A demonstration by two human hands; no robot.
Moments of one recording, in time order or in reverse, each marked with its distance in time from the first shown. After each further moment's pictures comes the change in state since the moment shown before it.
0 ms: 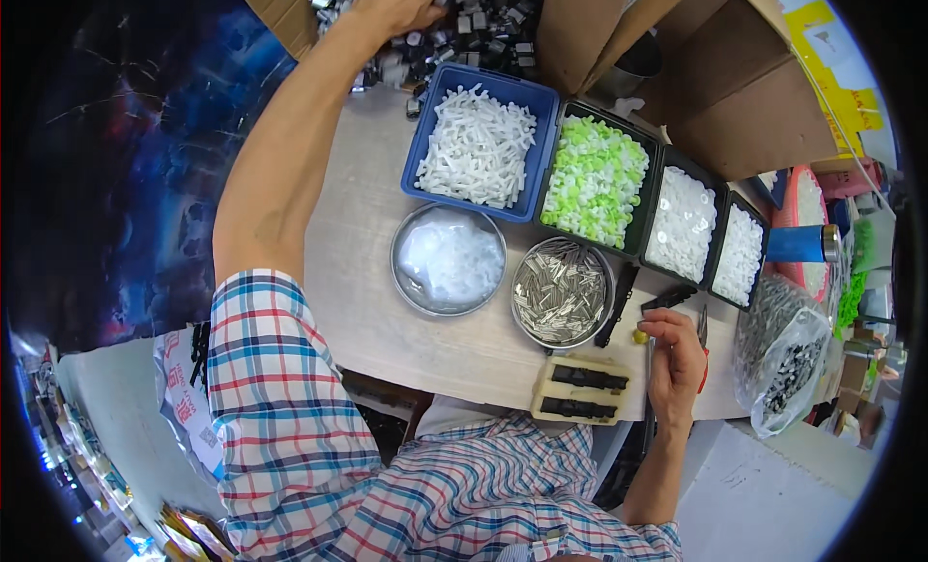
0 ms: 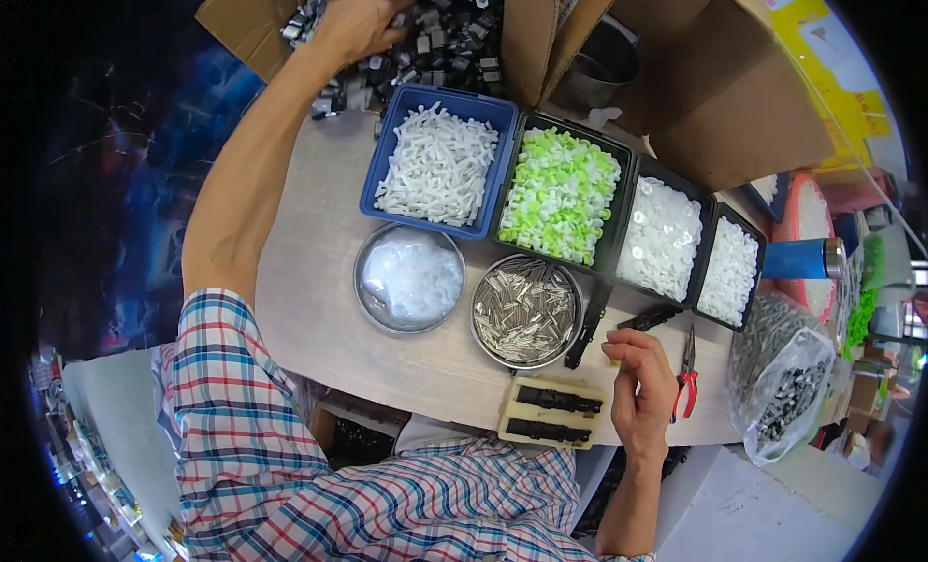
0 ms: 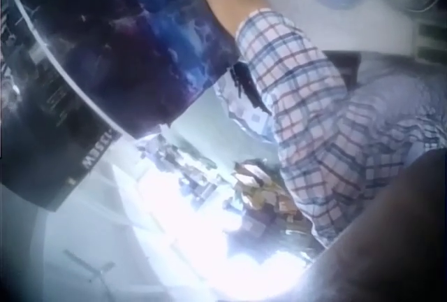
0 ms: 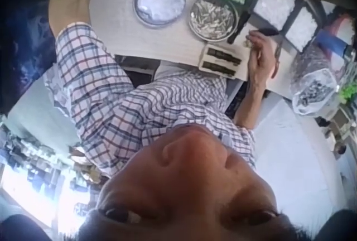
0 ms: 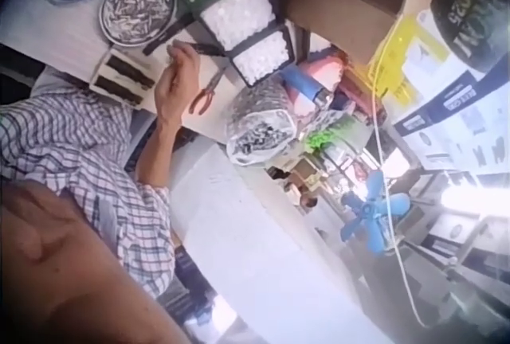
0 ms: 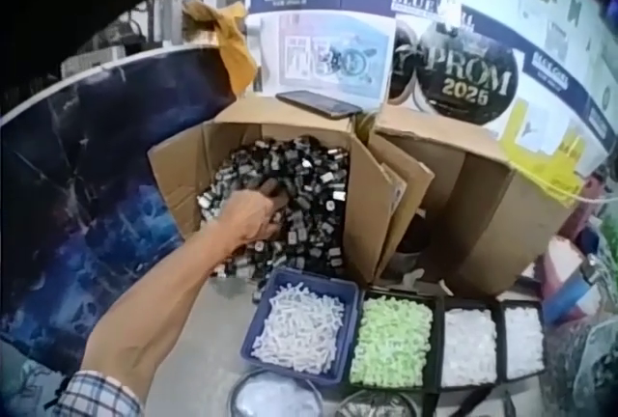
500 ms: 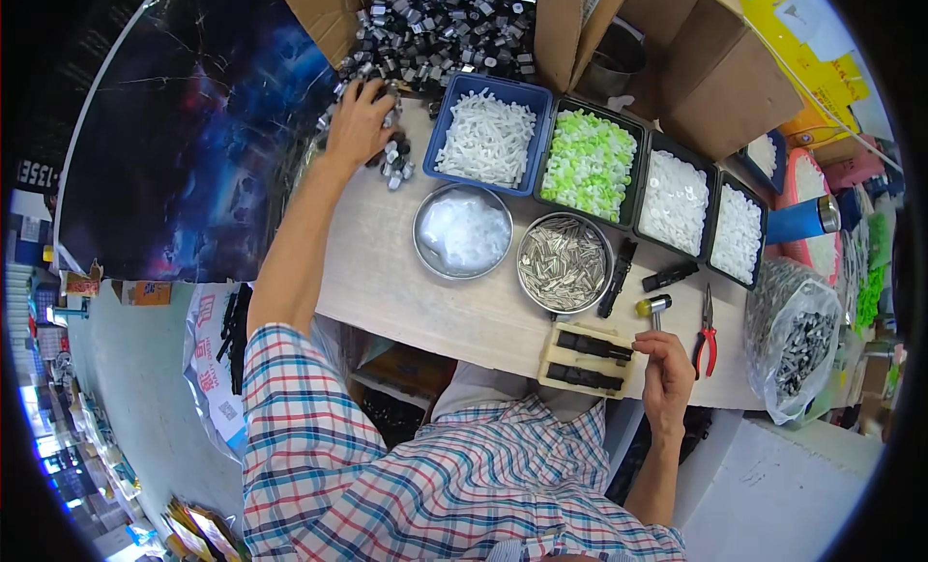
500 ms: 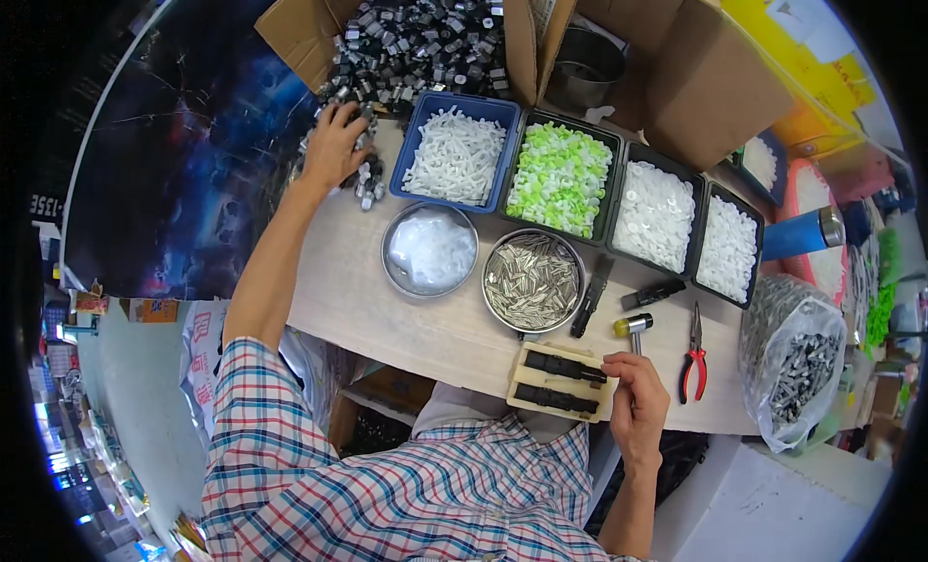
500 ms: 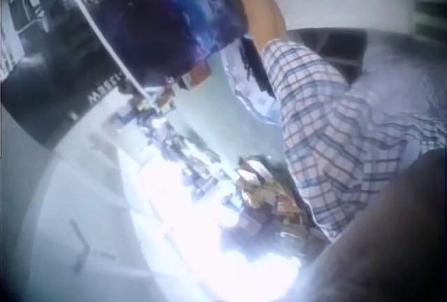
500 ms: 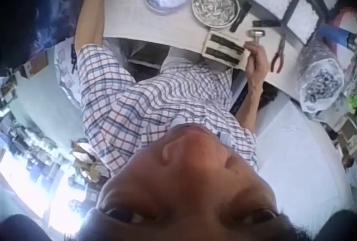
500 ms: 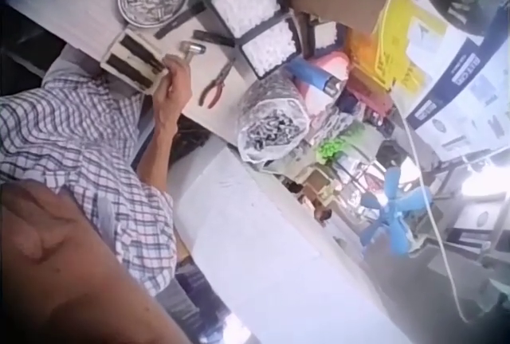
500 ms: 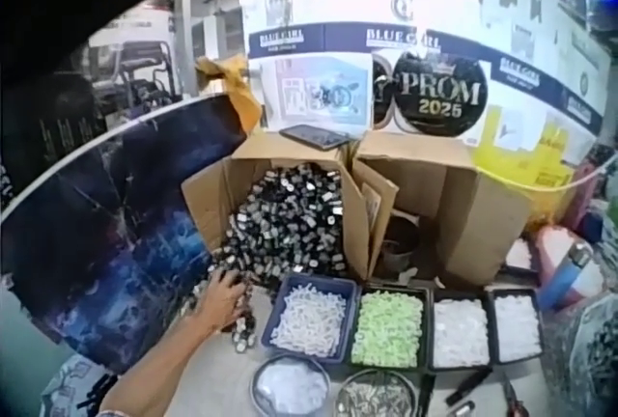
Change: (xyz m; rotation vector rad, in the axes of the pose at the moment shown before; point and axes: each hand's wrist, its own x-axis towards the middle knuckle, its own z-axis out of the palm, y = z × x) left_hand -0.192 0.015 0.004 0.070 0.206 0.035; right_hand -0.070 0.014 -0.008 0.076 0.045 -0.006
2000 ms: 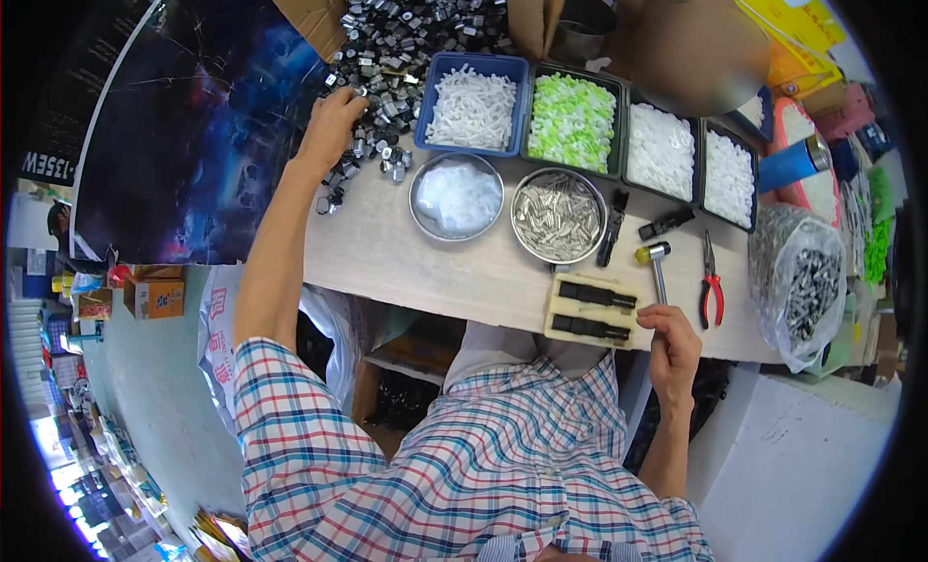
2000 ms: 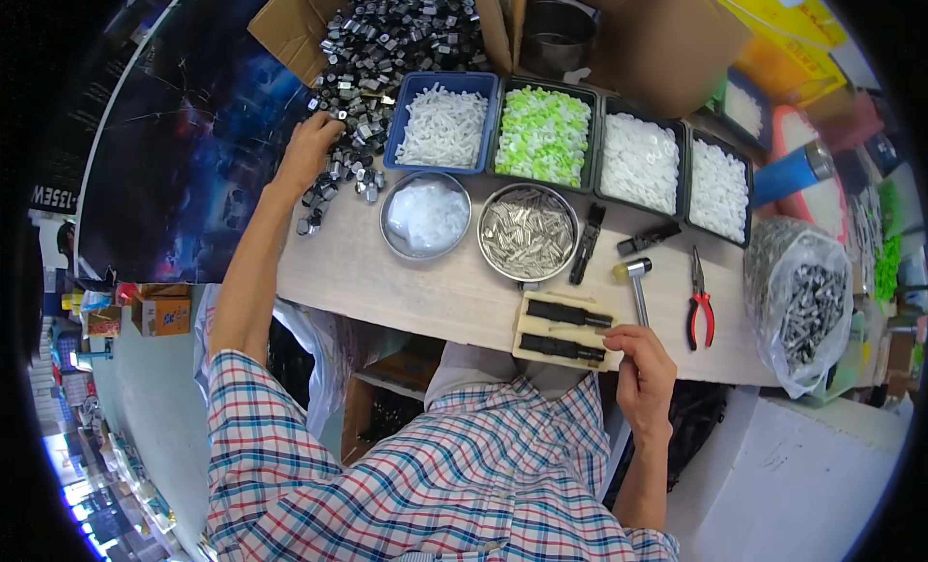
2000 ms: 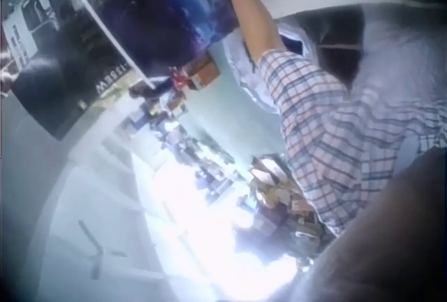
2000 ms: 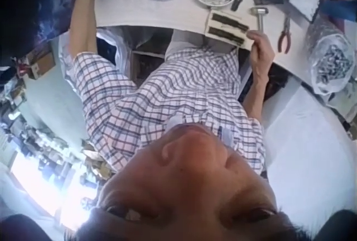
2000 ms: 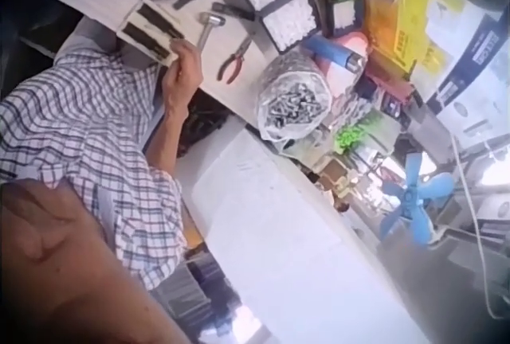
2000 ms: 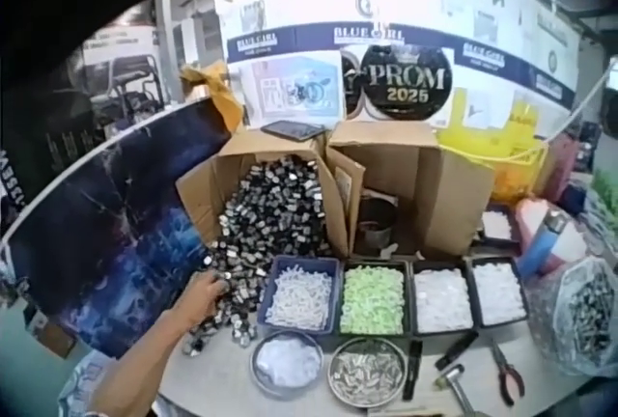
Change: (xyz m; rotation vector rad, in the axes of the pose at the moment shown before) left_hand -0.031 -0.018 -0.037 -0.155 -0.221 0.008; right_hand -0.036 -0.009 -0.006 0.013 0.047 -0.096
